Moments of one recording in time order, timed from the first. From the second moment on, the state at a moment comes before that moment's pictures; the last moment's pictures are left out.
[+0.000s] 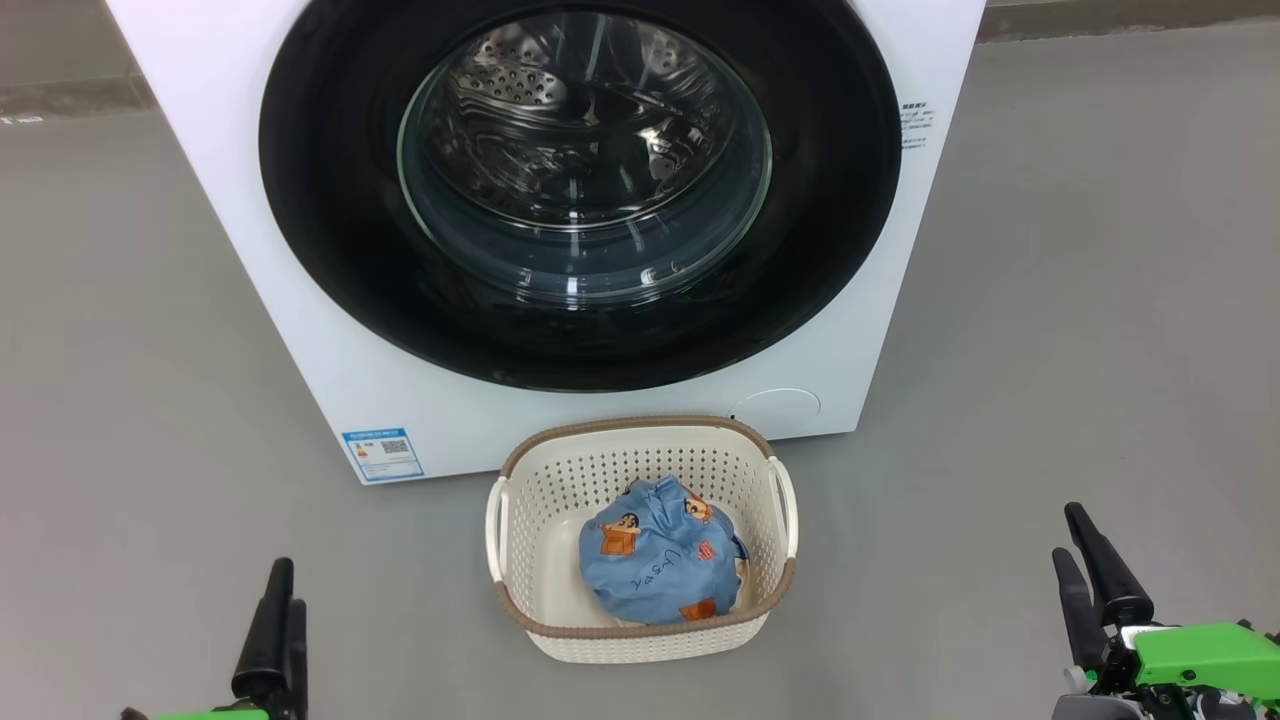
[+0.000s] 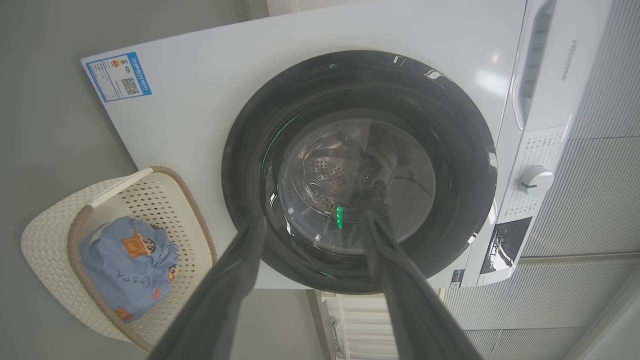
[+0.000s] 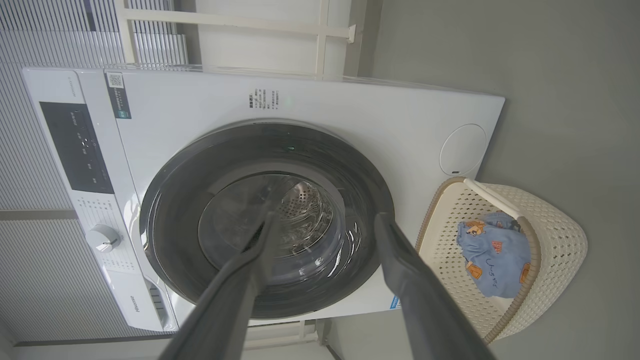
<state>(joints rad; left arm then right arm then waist) -0.05 0.04 0.04 0.28 -1.56 -0.12 0.05 -0.03 -0.04 -0.13 0.31 1.54 0.12 0.08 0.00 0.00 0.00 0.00</state>
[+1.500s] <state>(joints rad) -0.06 0.11 -0.10 0.32 -0.87 -0.03 -0.08 -0.03 -0.08 -0.08 0.24 0.78 0.12 0.01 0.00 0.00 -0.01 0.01</state>
